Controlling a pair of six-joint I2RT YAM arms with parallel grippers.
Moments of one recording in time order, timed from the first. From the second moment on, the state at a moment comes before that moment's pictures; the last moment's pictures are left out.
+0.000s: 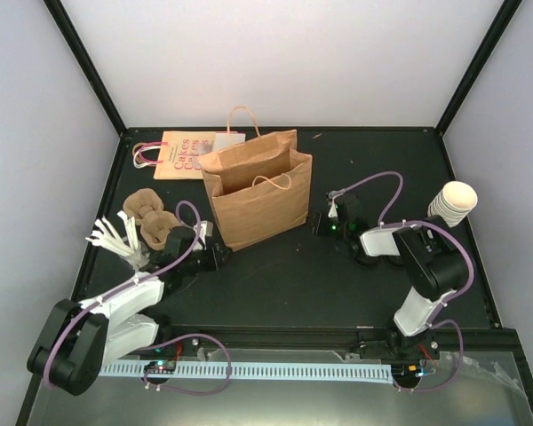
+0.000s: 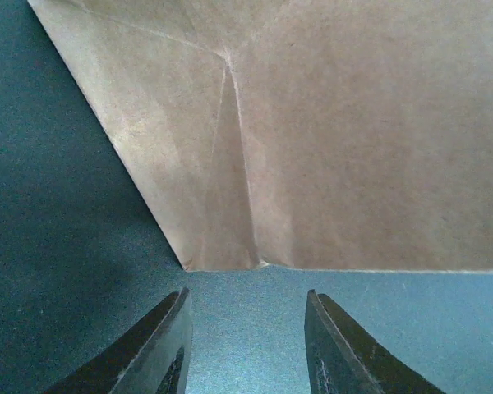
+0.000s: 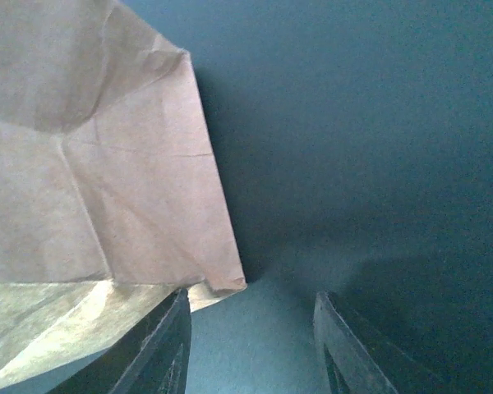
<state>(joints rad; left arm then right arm) -0.37 1.04 0.25 0.08 0.32 -0.58 0.43 1.69 0.62 0.37 -0.22 0.58</state>
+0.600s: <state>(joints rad) -0.37 1.23 0.27 0.27 0.41 -0.56 0.39 1.66 0.64 0.34 -0.25 0.52</state>
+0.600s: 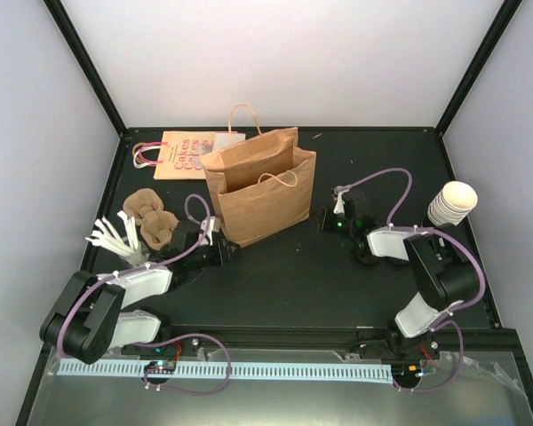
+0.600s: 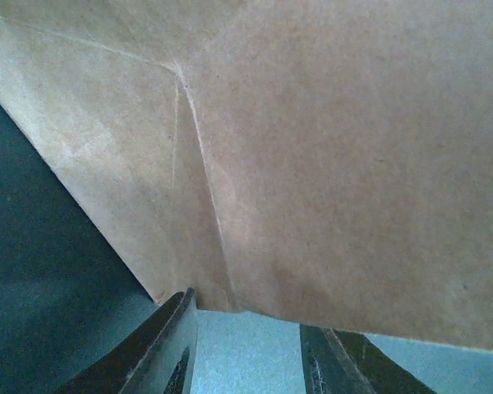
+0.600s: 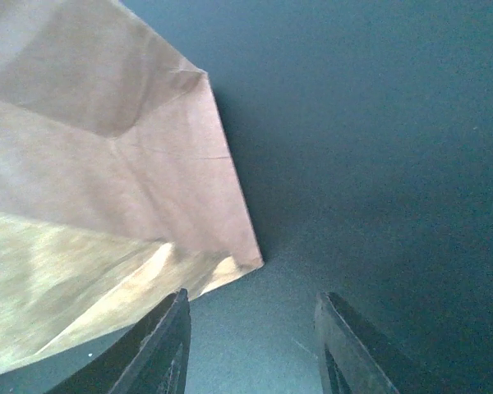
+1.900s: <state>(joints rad) -0.45 0.86 0.36 -0.03 0.40 -0.55 0.36 1.13 0.80 -0.45 0.08 0.48</state>
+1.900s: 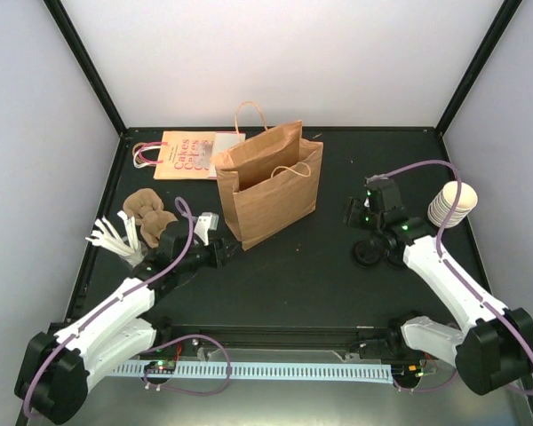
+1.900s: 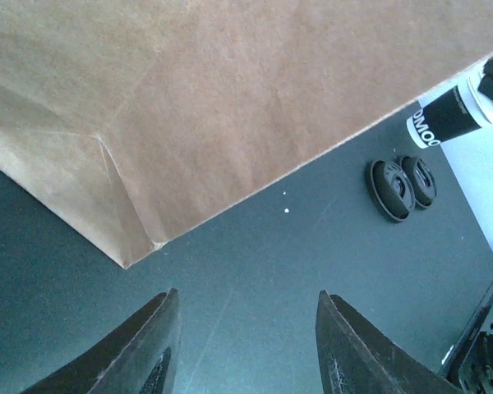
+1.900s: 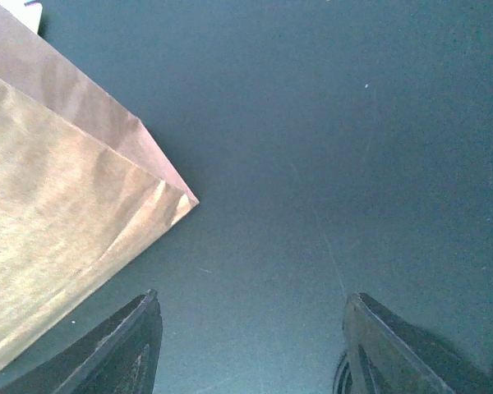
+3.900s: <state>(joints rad) -0.45 0.54 0.43 -0.37 0.44 -0.55 -0.07 1.22 1.54 -1.12 0.37 0.45</state>
